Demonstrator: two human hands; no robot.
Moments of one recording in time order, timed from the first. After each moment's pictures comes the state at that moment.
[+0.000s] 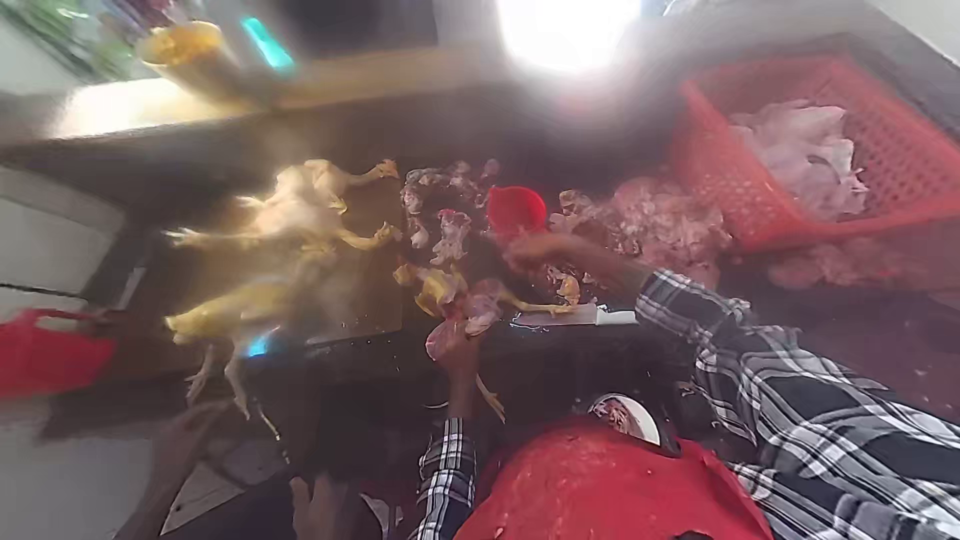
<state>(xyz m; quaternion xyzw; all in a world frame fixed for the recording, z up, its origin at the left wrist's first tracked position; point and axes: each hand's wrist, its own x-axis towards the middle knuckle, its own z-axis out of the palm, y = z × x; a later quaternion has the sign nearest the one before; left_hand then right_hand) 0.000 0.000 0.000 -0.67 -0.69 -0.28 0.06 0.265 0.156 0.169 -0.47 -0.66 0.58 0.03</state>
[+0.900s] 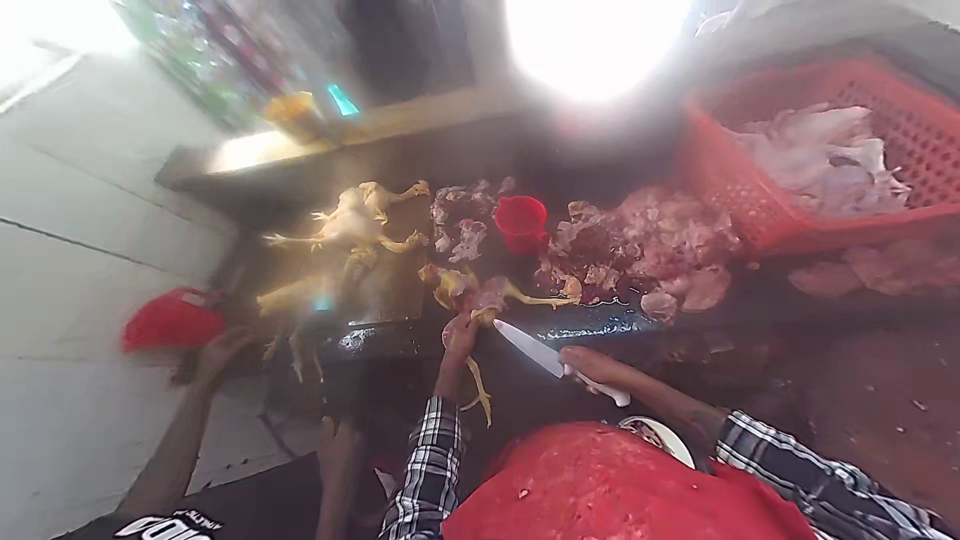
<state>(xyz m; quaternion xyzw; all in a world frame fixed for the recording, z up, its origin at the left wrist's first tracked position) -0.029 0.015 0.036 -0.60 -0.66 -0.23 -0.39 0.311 -0.108 0.076 -0.54 -0.51 0.66 0.08</state>
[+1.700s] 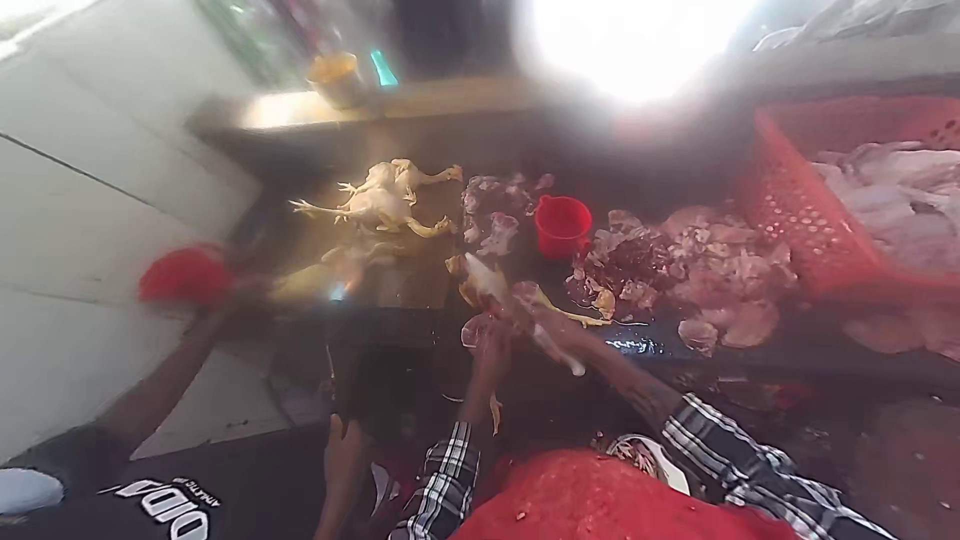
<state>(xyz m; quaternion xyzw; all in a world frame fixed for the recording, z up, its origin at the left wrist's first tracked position) -0.019 -0.036 0.030 -0.71 -0.60 -0.25 -0.26 0.199 -0.007 0.130 -0.48 -0.49 0.70 0.20</state>
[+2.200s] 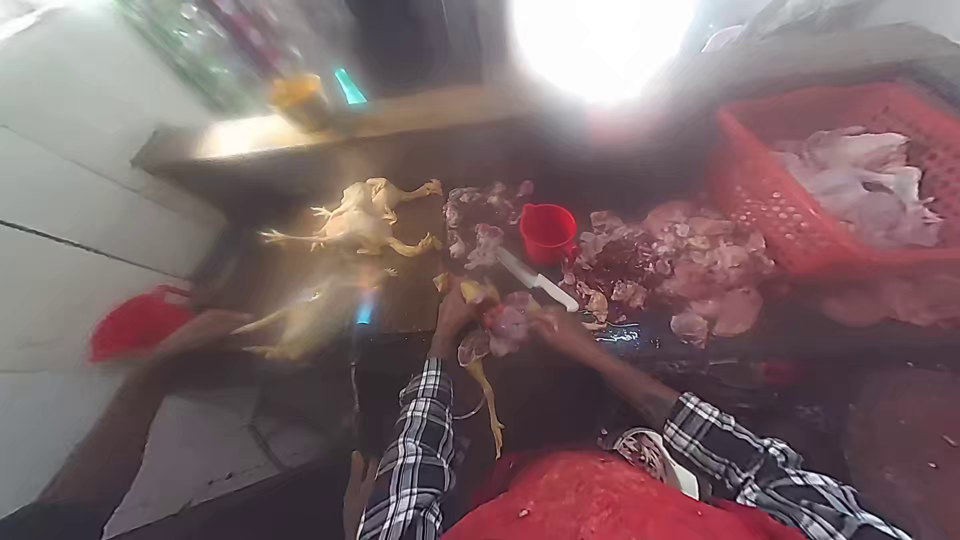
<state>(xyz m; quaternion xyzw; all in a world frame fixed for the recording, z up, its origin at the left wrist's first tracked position) -0.075 0.127 0.055 -0.65 -0.65 -0.20 -0.33 0.214 0.022 0.092 -0.57 -0.75 0.31 0.13</state>
